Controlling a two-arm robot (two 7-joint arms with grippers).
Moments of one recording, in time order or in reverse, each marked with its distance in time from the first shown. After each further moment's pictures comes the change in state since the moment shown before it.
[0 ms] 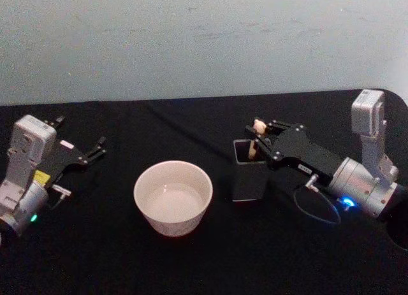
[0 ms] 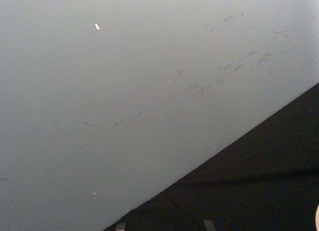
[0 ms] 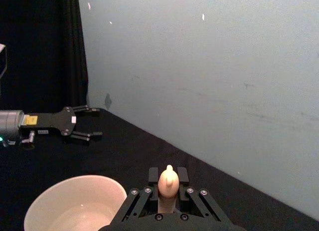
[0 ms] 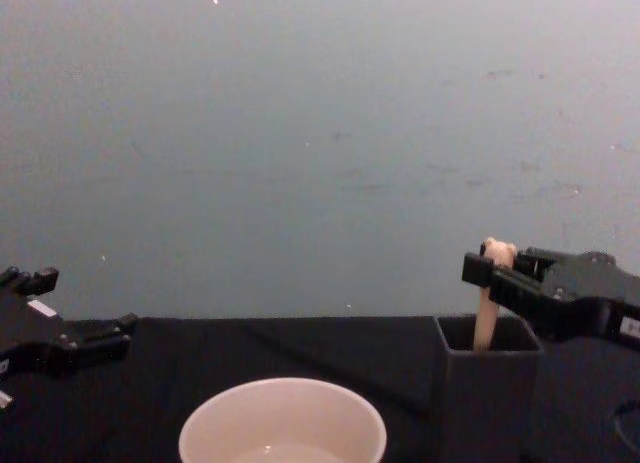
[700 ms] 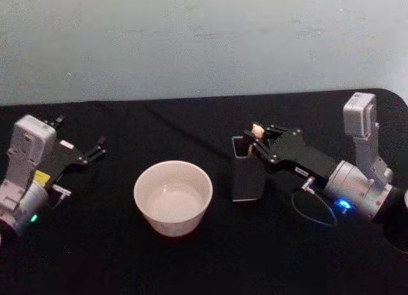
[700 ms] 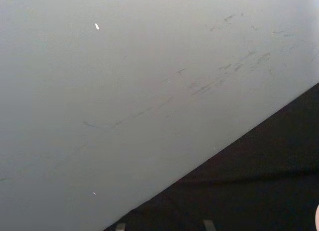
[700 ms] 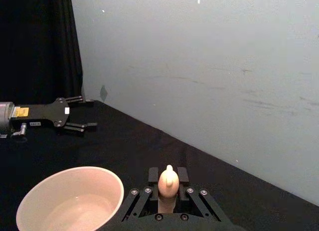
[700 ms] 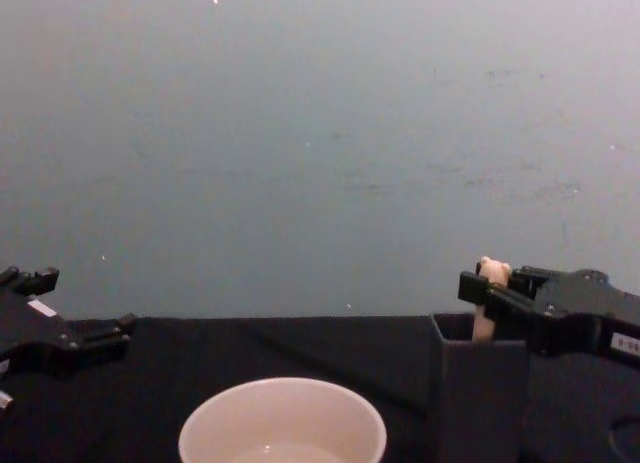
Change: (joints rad) left arm 0.000 0.000 0.000 0.000 0.000 0.000 0.000; right arm 0.006 -0.015 -0.007 0.027 -0.019 0.022 -0.021
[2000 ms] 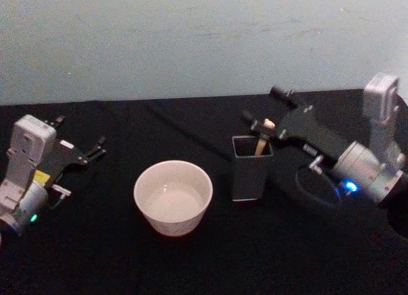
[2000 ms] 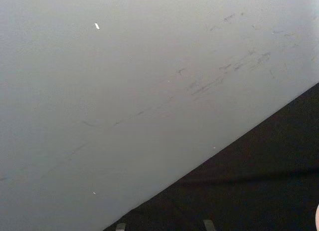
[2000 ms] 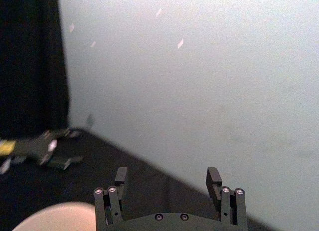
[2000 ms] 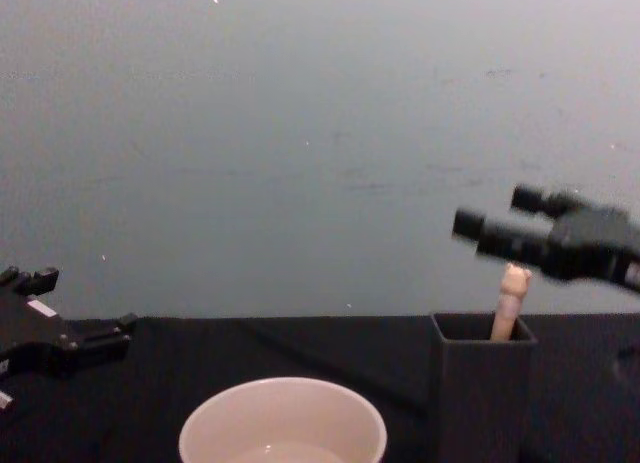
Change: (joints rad) left arm 0.000 0.000 0.000 0.000 0.000 0.000 0.000; right arm -0.001 -0.010 0.047 -0.048 0.019 -0.035 -0.026
